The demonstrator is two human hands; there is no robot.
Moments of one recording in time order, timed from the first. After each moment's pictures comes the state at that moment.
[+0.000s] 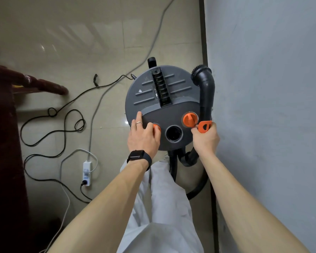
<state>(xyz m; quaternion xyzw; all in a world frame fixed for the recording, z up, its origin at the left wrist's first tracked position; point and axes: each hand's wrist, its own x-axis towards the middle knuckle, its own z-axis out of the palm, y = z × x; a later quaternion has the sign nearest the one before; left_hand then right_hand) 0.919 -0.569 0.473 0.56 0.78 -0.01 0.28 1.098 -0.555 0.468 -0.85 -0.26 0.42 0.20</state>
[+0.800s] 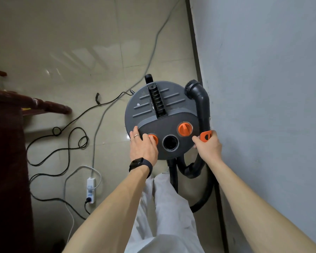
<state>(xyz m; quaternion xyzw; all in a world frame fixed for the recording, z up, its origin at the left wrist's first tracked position) 0.917 -0.563 0.467 0.51 0.79 0.01 0.33 1.122 -0.554 0.484 -0.83 -0.28 0.47 0.13</state>
